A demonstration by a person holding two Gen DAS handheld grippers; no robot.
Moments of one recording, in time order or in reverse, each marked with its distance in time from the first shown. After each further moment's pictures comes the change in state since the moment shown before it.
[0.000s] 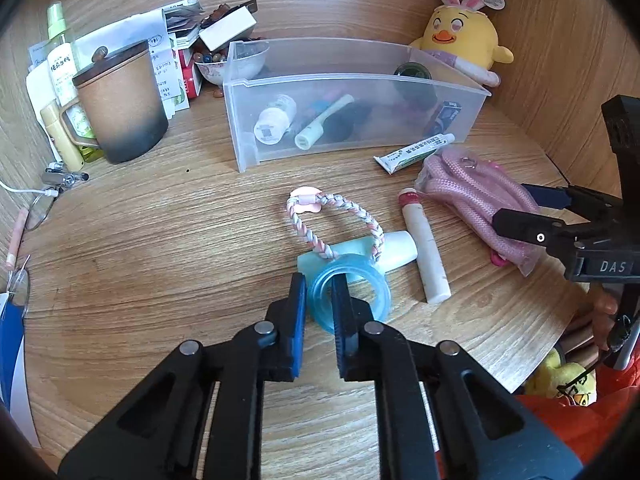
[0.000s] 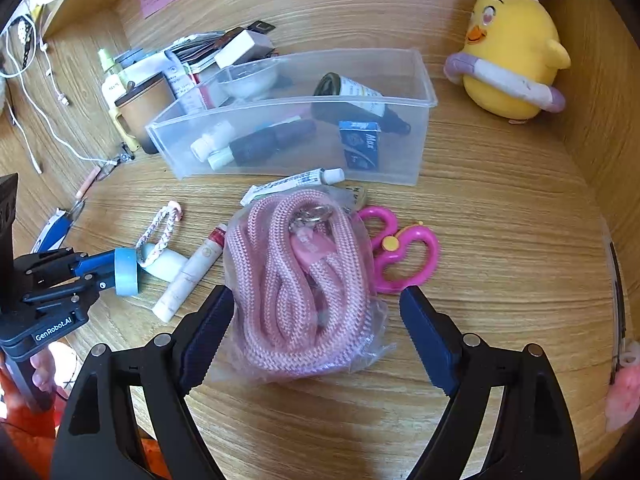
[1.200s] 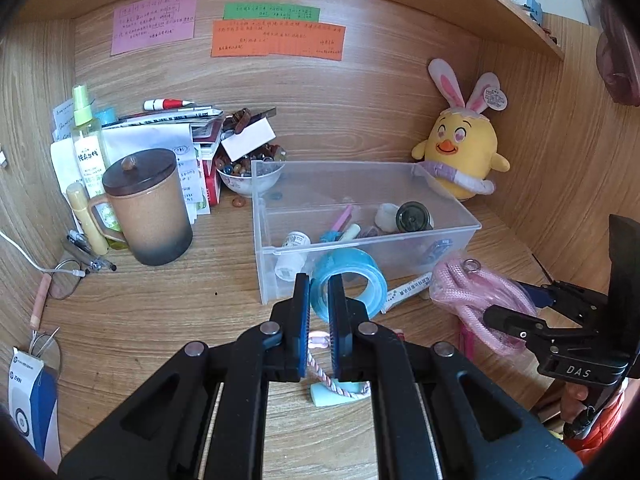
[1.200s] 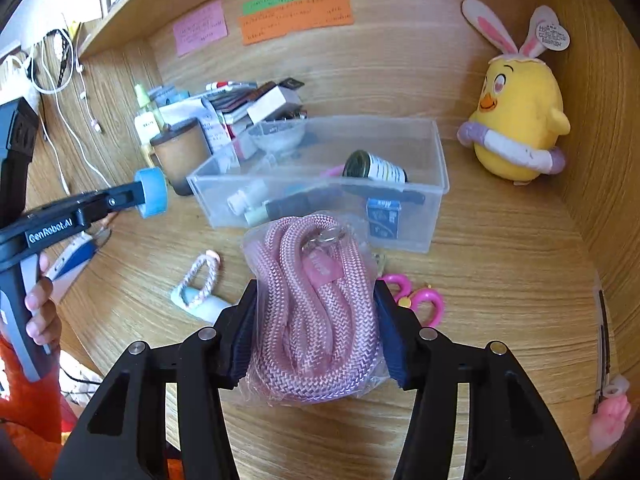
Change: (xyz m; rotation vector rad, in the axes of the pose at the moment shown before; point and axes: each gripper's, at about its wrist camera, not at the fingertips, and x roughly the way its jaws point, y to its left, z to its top) left arm -0.050 0.012 0.071 -0.062 -0.257 -0.008; right arm -0.040 0.014 0.015 -0.034 -0.184 0.049
